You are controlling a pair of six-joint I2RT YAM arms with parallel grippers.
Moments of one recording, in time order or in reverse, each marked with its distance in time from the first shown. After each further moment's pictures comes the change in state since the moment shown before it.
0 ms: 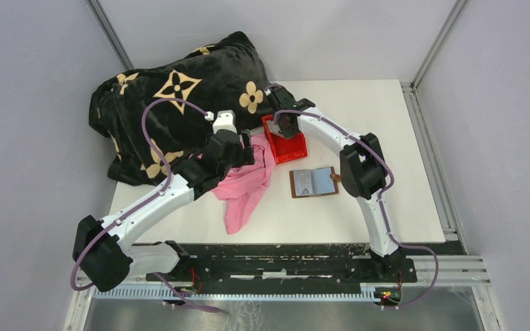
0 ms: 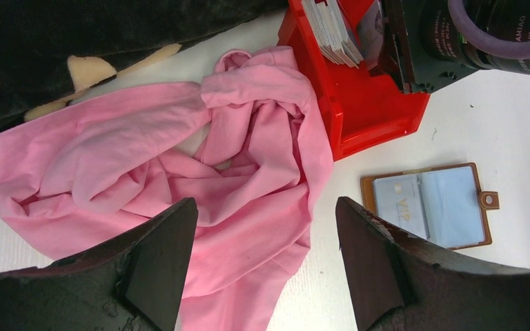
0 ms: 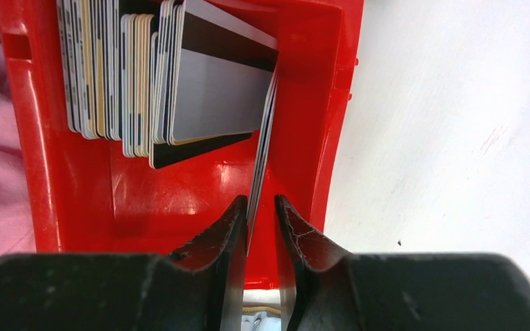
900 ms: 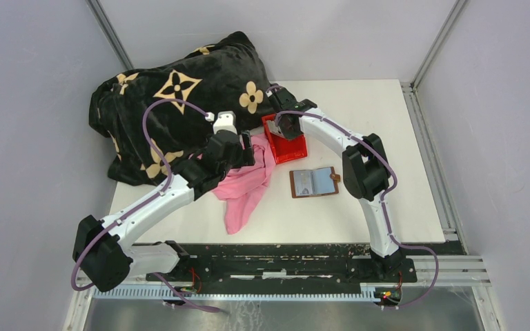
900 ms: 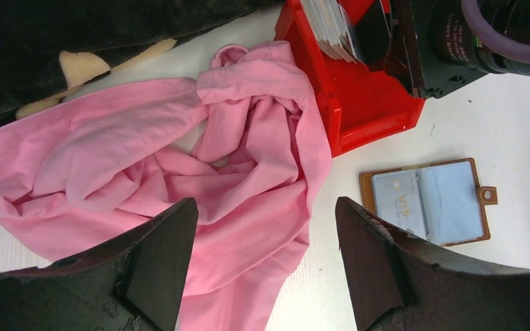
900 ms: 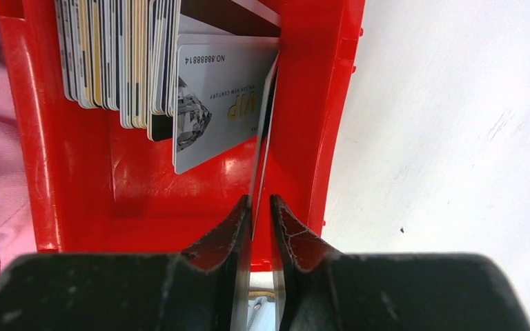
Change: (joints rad) left arm 0.005 0.000 -0.006 0.008 0.019 0.000; right arm 0.000 -0.040 -0.053 -0.010 -0.017 0.008
